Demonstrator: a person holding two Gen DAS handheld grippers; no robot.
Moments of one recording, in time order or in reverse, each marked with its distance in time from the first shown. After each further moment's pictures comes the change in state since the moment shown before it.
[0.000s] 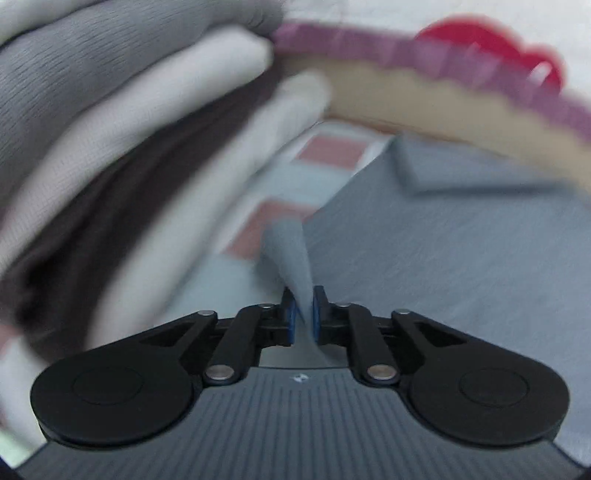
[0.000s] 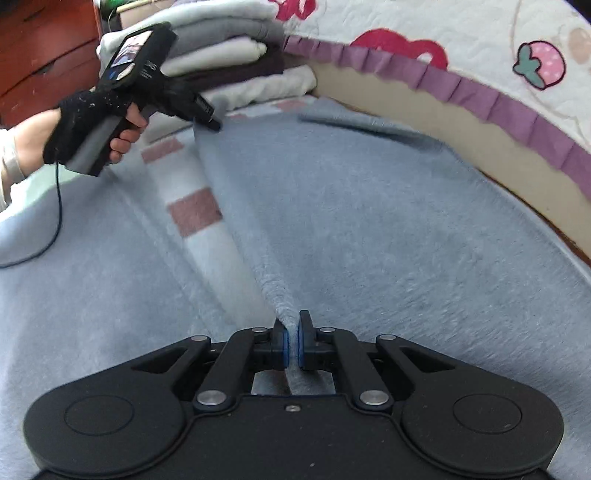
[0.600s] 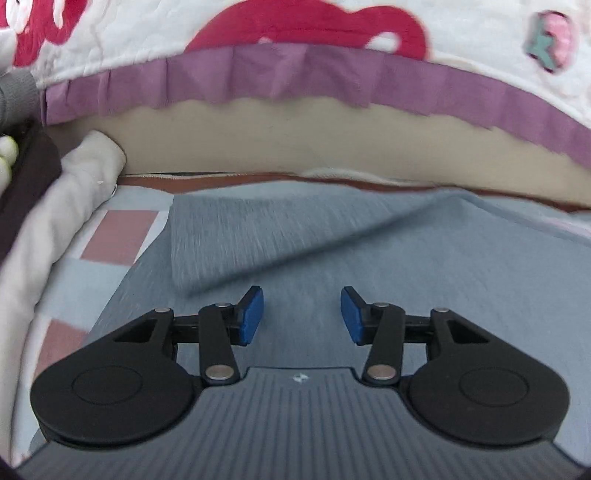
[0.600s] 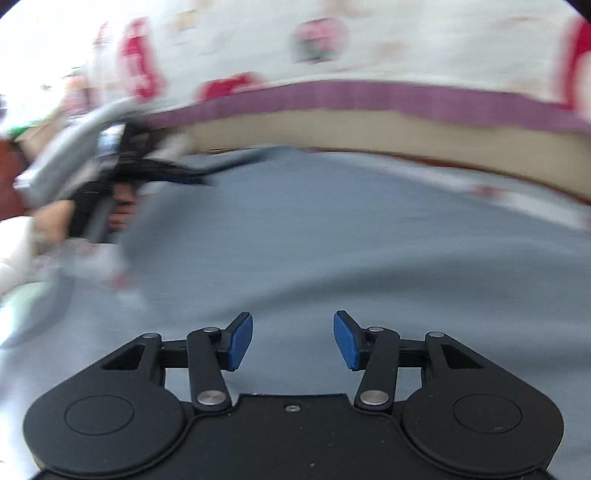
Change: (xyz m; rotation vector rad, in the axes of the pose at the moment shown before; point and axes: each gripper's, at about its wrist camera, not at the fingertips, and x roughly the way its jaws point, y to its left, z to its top) left arm 0.064 -0.123 0.063 0.192 -0.003 -0.330; right arm -0.132 -0.118 -0.080 0.458 -0.148 -0.239
